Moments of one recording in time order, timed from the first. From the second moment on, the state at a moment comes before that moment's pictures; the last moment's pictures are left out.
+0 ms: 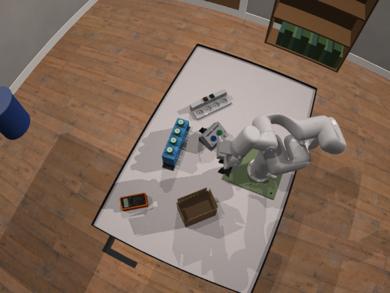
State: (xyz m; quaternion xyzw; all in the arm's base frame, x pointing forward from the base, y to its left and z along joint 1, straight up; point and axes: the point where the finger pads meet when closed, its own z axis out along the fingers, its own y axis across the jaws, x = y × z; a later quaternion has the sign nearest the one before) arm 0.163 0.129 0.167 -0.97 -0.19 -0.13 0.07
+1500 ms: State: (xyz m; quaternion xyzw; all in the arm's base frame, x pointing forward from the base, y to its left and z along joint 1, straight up) arm 0.269 0.069 0.216 -0.86 -0.50 -0.07 -0.02
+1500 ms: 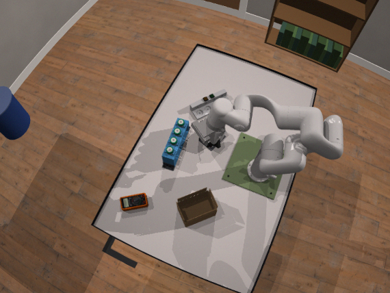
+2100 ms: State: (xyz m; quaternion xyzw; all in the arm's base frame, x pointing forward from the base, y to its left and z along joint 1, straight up) arm 0.317 0.032 0.214 -0.80 -0.59 -0.04 -0.03
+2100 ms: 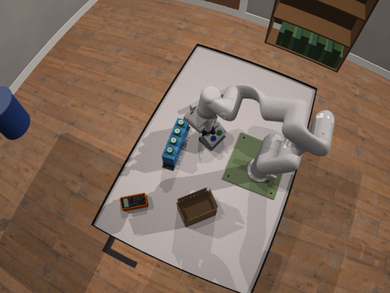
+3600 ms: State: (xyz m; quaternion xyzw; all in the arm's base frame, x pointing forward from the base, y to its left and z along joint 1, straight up) arm 0.399 -0.076 0.167 -0.66 -0.75 0.00 0.00
